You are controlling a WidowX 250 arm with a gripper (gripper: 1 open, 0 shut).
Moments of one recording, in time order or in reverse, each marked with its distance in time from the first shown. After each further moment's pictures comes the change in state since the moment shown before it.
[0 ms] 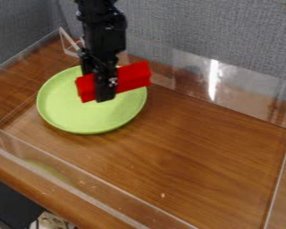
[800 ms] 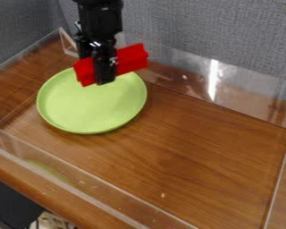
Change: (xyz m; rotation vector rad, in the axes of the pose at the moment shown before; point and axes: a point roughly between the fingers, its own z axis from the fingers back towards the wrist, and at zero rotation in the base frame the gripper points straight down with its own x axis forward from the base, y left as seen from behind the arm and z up) arm 0.011 0.007 0.018 -0.029 -0.011 0.063
